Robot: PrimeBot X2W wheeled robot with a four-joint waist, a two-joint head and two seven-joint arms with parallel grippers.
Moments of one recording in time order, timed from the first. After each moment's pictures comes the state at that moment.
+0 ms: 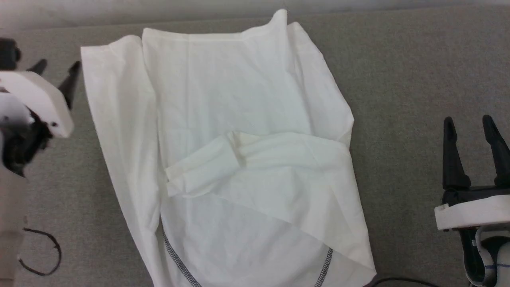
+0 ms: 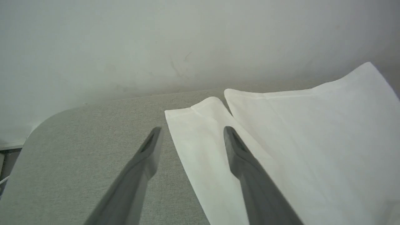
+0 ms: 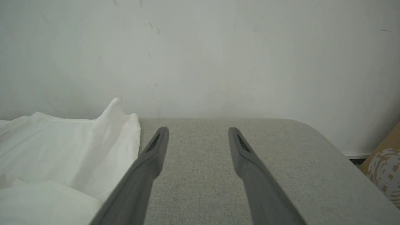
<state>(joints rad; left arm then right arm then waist) -0.67 0.50 -0.10 0.41 -0.47 -0.13 0.32 -0.08 -0.06 -0.16 -0.17 0.10 0.13 -0.07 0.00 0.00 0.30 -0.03</state>
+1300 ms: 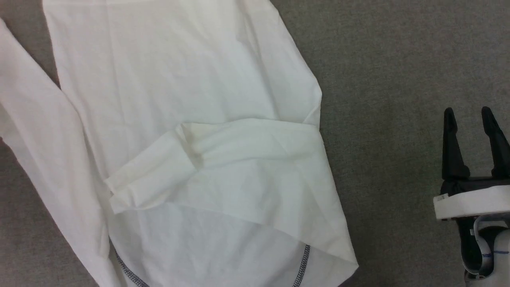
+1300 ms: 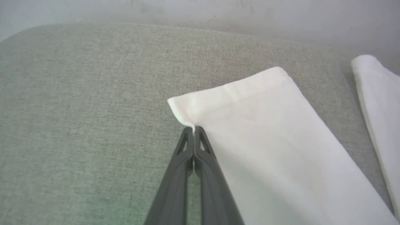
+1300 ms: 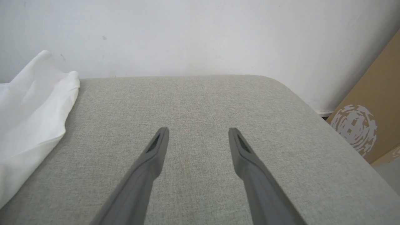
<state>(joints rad) -0.98 0.76 -0.17 0.88 -0.67 -0.13 0.43 -0.14 -0.05 -0.17 -0.08 0.12 0.13 -0.12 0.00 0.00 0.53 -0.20</state>
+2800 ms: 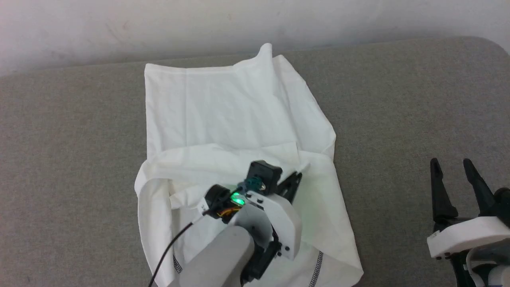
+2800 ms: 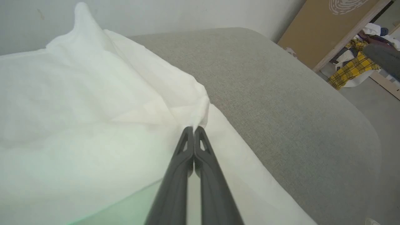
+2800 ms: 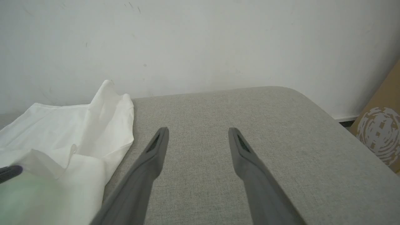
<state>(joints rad) -0.48 0.08 -0.74 0.36 -0.52 0.13 0.08 0.00 -0.05 -0.17 -0.05 0.16 0.13 -0.02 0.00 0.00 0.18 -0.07</state>
